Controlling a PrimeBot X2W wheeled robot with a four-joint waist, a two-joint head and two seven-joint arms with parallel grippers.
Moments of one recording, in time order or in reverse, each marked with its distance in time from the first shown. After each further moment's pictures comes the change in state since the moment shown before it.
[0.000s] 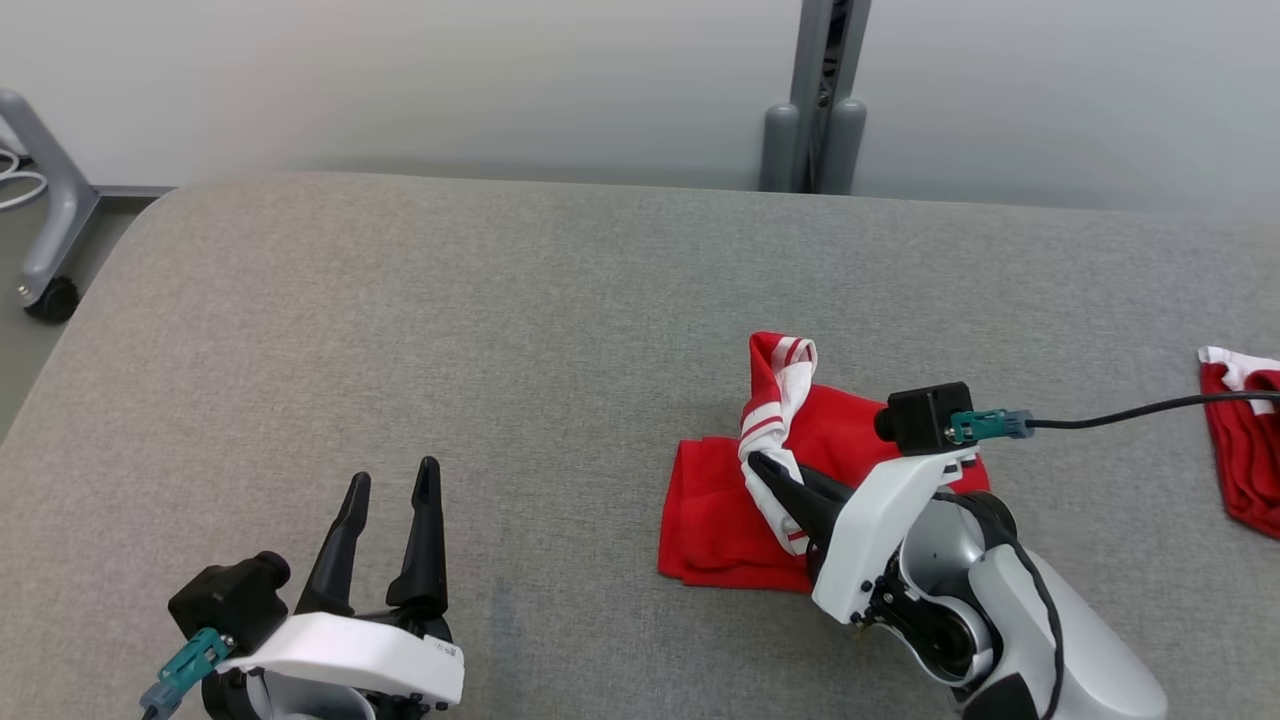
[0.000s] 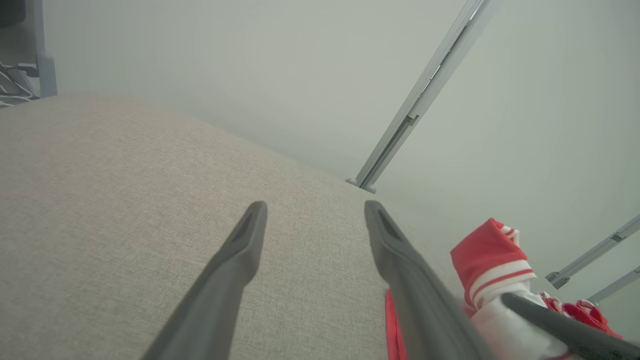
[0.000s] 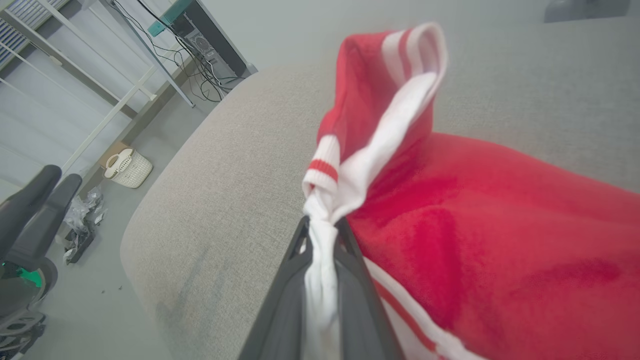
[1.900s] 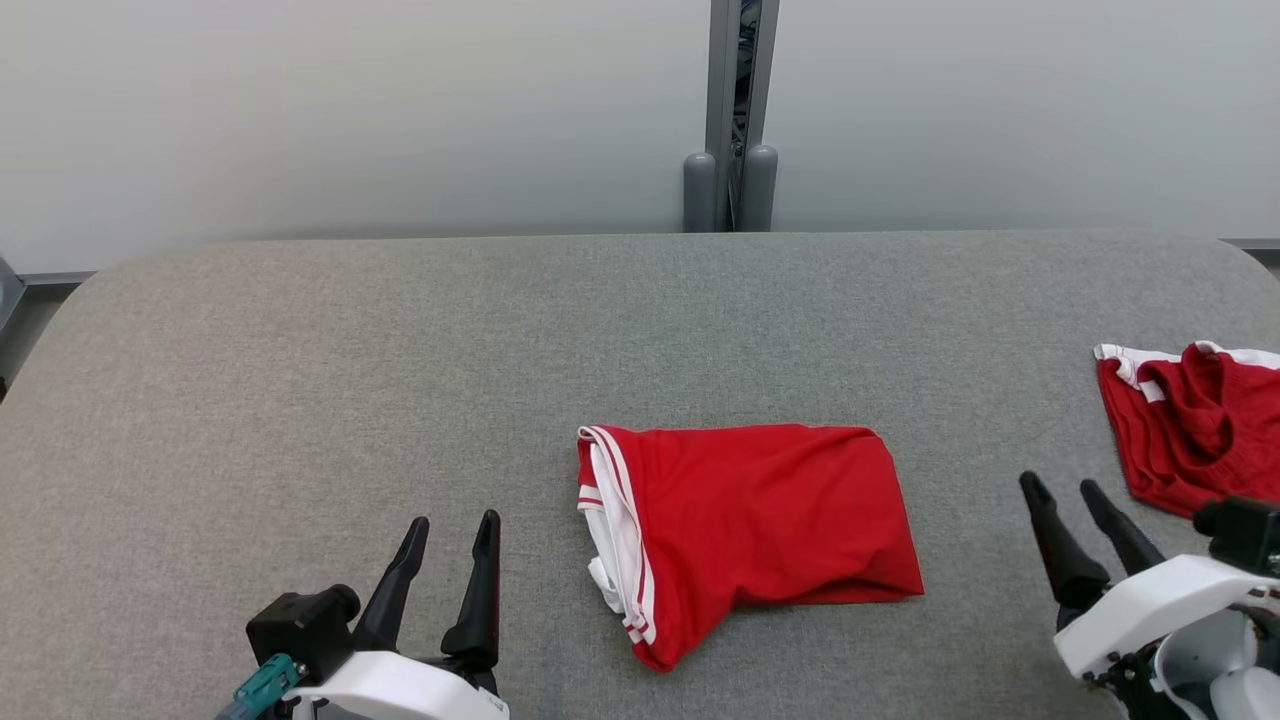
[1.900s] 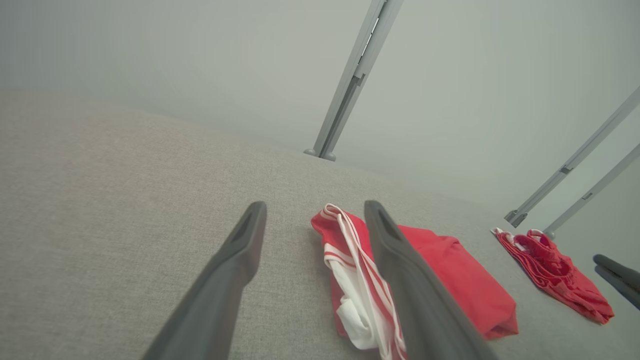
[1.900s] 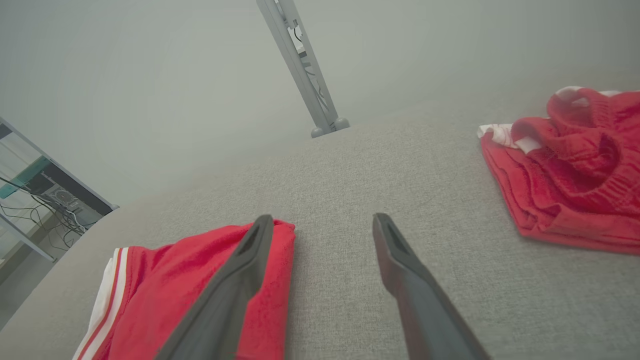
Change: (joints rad) left arm 0.022 -0.010 -0.088 0.026 0.074 0.002 0.032; right arm 0.280 -0.138 -0.376 -0.077 -0.055 0.000 -0.275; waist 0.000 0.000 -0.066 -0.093
